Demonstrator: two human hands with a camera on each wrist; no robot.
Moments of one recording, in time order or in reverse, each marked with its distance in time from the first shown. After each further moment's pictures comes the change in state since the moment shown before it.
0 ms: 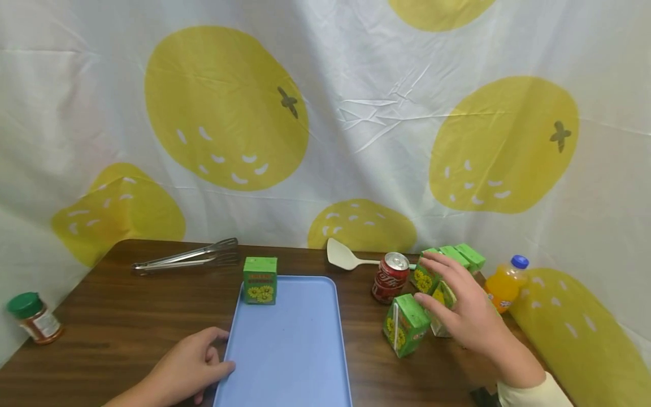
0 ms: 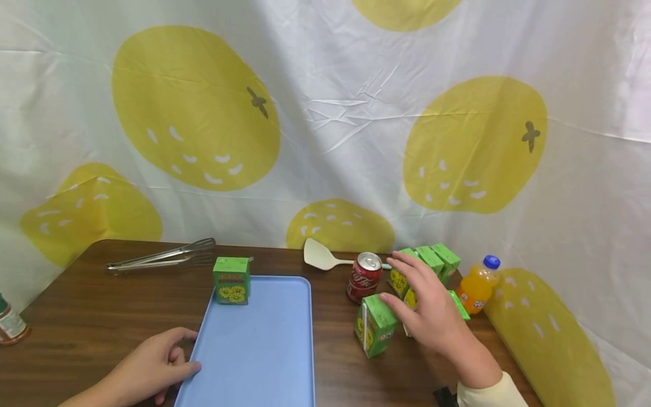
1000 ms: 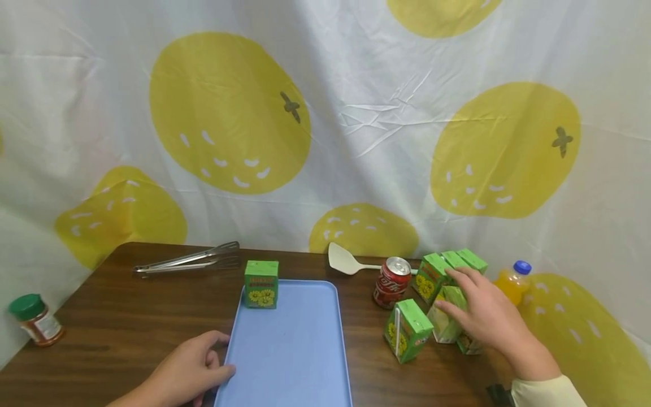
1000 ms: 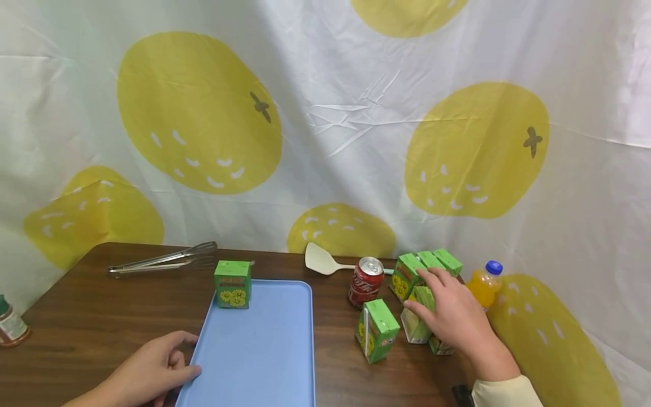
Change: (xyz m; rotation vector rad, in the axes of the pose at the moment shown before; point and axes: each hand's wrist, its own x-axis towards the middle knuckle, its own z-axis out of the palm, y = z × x) left_hand 0.001 -0.006 0.000 -0.038 -0.002 0.048; right_hand -0.011 0.054 -0.012 -0.336 -0.269 0.227
